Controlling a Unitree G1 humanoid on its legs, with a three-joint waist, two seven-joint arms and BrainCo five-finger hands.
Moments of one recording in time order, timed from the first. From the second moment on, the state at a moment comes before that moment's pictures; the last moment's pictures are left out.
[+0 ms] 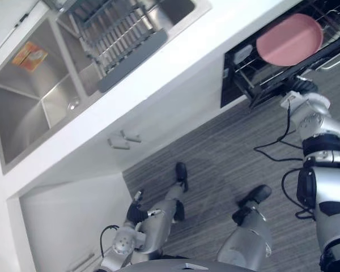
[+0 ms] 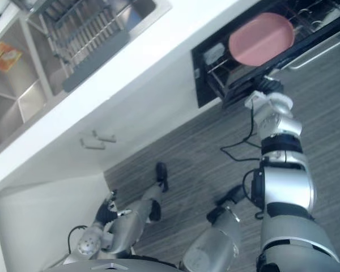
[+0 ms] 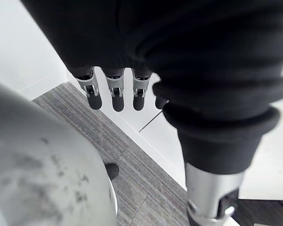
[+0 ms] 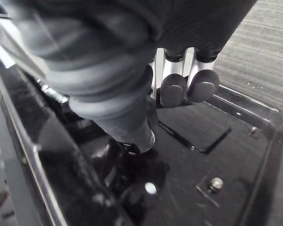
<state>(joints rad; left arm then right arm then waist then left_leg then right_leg) 0.11 0.08 -0.44 0.65 -0.05 -0.26 0.26 -1.07 -0.74 -0.02 1.02 0.62 0.18 -0.11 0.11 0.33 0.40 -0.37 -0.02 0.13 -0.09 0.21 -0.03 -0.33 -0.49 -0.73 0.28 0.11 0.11</state>
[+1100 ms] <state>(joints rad) 0.23 0.14 -0.15 0.63 -0.39 -0.33 0.04 -0.27 -0.32 -0.27 0.37 0.04 -0.15 -0.23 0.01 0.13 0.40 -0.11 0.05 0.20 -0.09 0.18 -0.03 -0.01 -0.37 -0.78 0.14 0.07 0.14</state>
